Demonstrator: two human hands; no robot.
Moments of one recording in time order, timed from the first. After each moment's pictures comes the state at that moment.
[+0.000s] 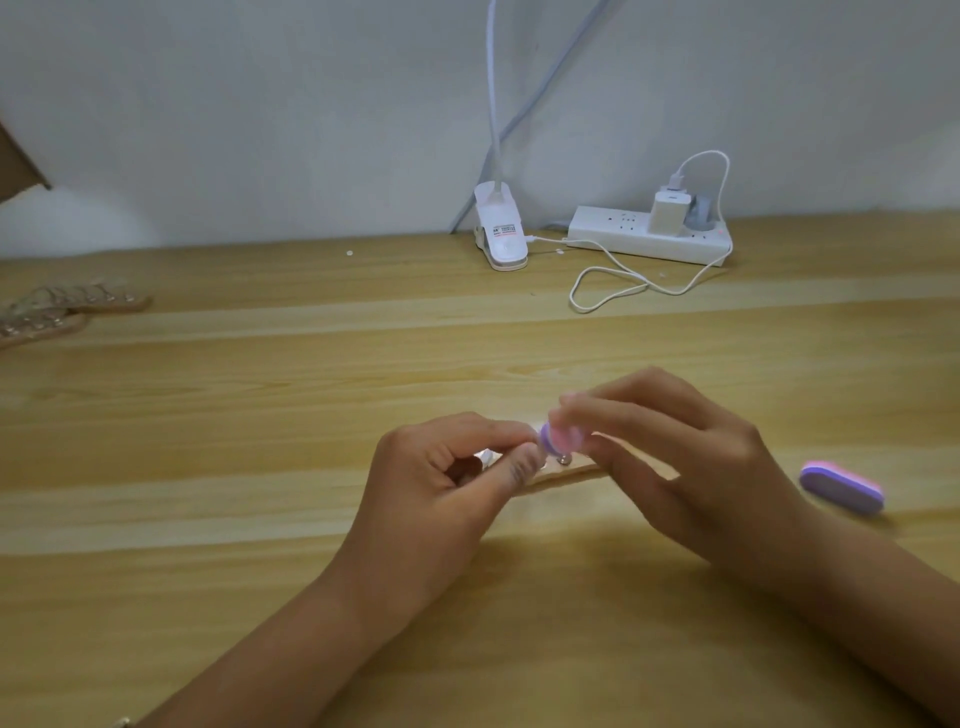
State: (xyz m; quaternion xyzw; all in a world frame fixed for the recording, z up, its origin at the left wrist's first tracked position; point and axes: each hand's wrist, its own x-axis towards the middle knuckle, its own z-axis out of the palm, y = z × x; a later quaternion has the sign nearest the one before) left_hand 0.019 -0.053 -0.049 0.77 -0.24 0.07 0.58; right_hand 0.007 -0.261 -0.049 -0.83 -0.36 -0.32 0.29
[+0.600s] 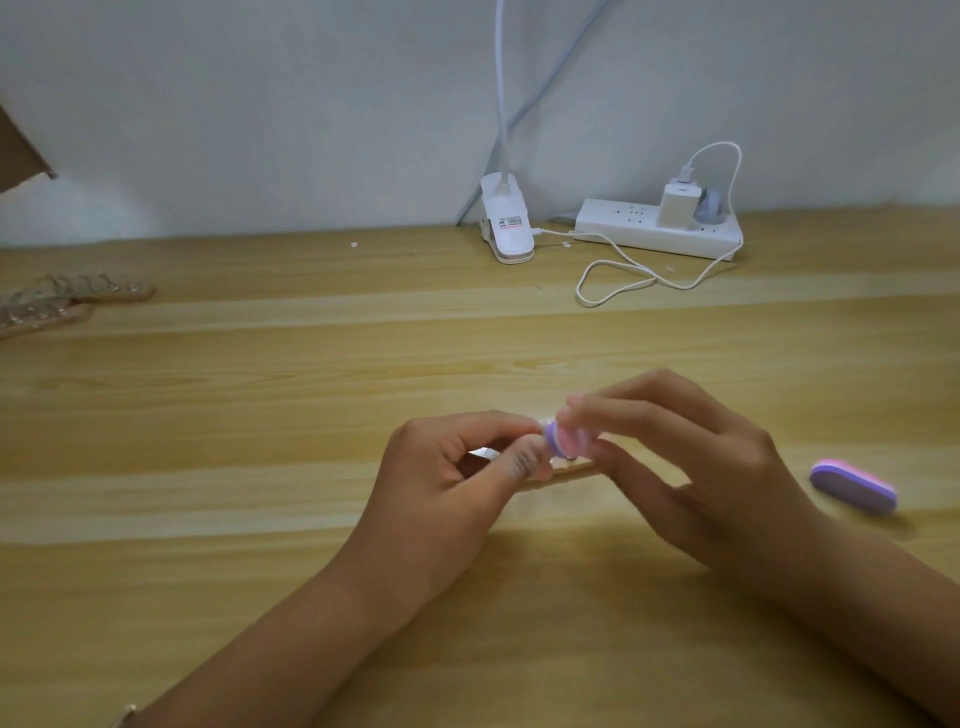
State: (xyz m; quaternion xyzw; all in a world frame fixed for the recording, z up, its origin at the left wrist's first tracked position) left_hand 0.019 -0.054 -0.051 0.73 -0.24 0.00 0.64; right_hand 0.003 -0.258 -0.051 -0.83 -0.35 -0.32 0.29
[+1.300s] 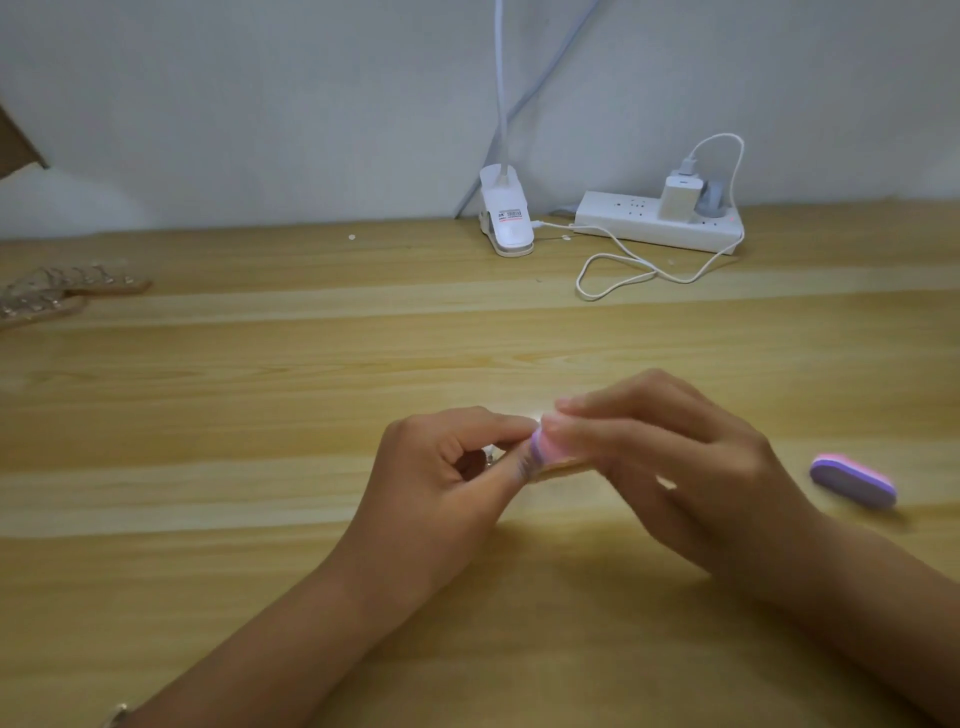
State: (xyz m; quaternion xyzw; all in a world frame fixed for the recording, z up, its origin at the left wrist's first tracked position) left_hand 0.021 -0.051 -0.055 0.78 -0.28 0.08 0.56; right_hand 0.001 -0.259 -0.053 -0.83 -0.37 -0.31 0.27
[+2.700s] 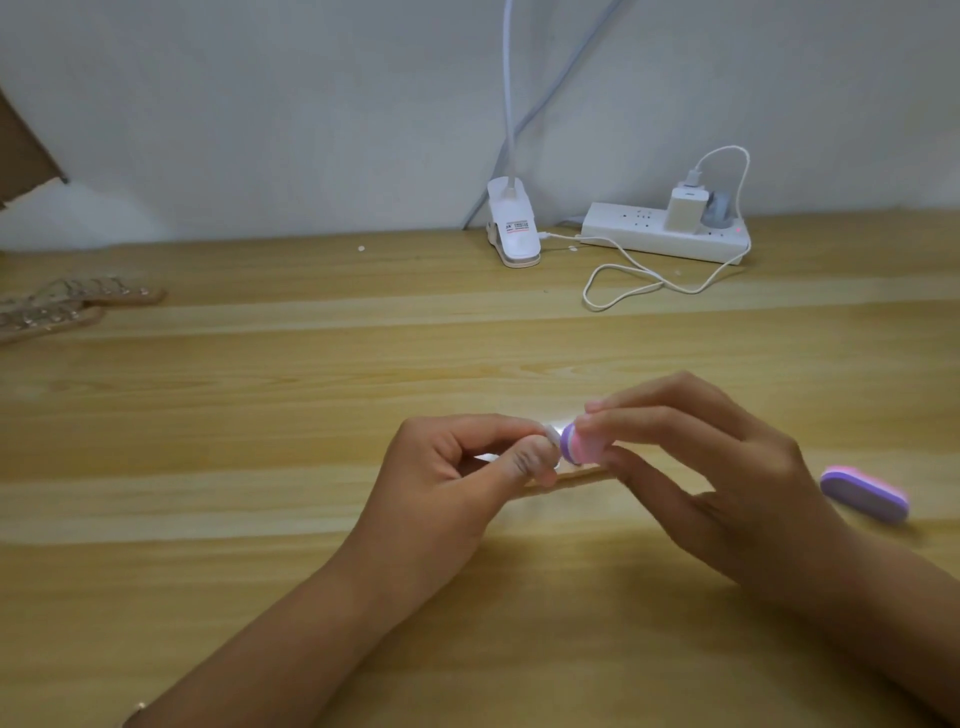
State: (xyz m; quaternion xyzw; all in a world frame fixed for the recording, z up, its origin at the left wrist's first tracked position) left_hand 0.020 -0.052 -0.046 0.68 -0.24 -0.03 0.69; right_hand -0.001 -0.261 -0.048 -0.83 -0.34 -0.33 0.30
